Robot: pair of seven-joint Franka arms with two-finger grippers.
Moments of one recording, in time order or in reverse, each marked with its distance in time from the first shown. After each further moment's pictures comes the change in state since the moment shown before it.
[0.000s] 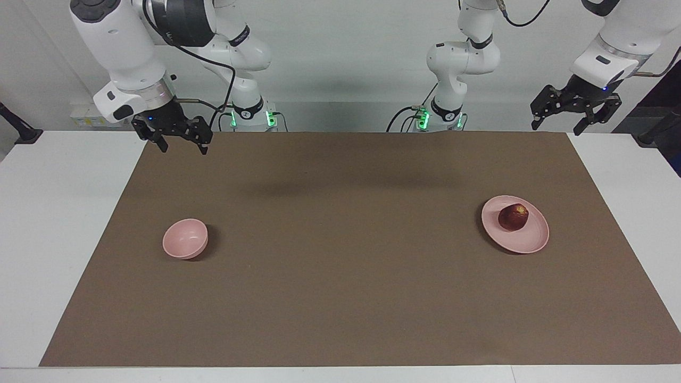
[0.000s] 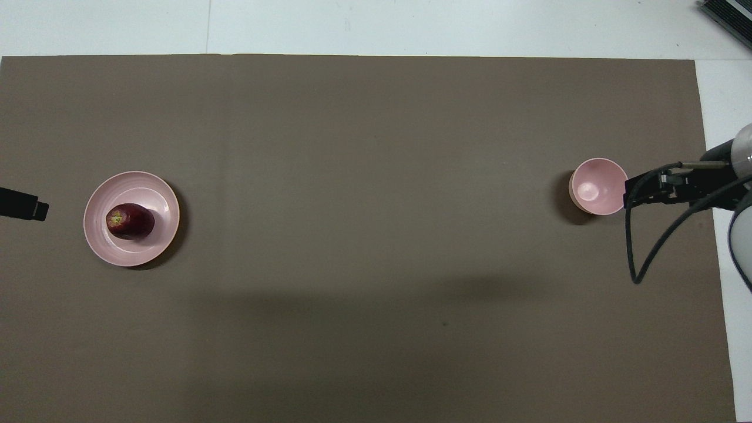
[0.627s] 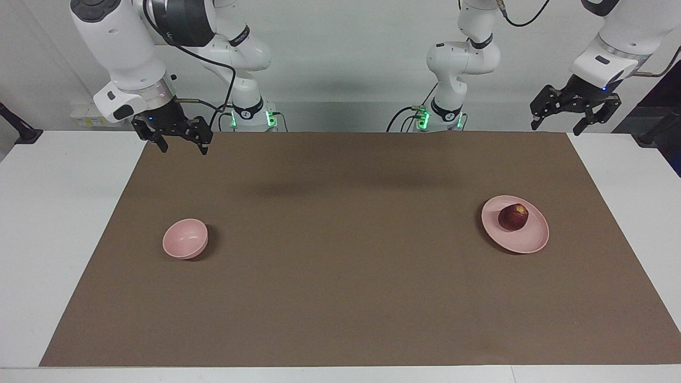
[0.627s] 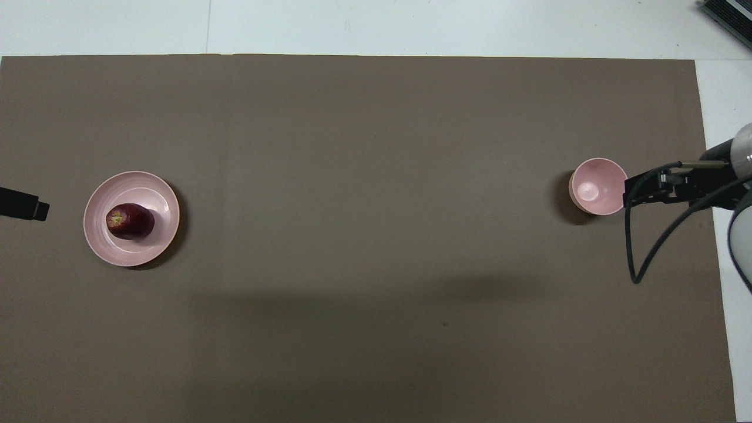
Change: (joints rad) left arm 0.000 0.000 -0.001 0.000 0.000 0.000 0.000; right arm 0.000 0.000 0.001 0.000 0.000 0.003 0.000
